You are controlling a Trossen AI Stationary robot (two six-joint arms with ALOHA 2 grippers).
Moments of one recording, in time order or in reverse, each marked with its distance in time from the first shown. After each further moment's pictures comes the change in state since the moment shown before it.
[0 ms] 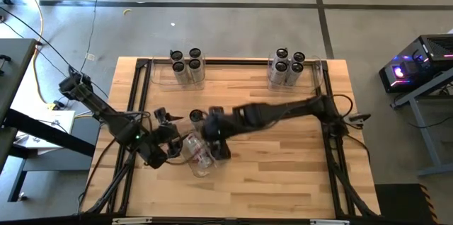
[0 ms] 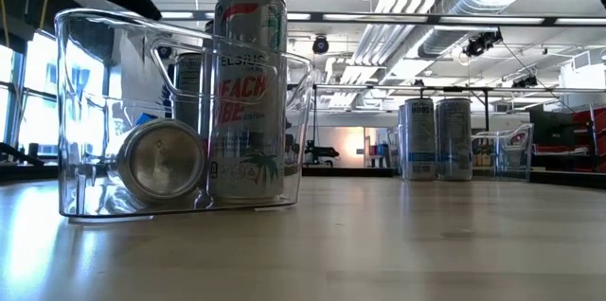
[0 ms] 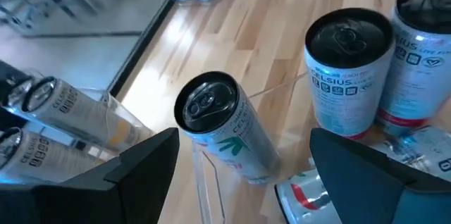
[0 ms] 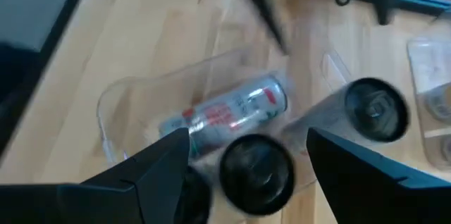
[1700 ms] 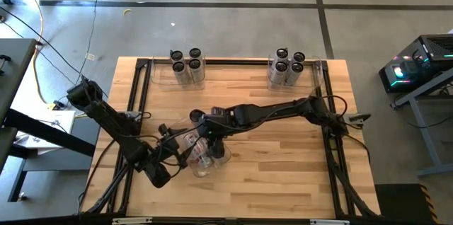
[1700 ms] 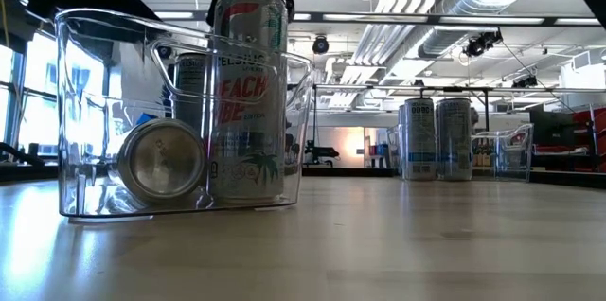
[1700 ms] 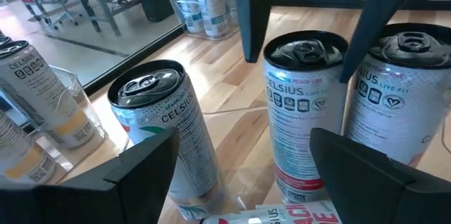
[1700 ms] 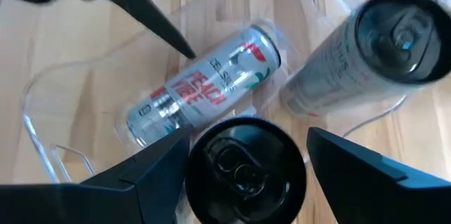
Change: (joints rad) left arm -0.129 0.220 -0.155 0.364 -0.278 -0.349; right arm -0.039 0.105 0.017 -0.071 0.029 0.175
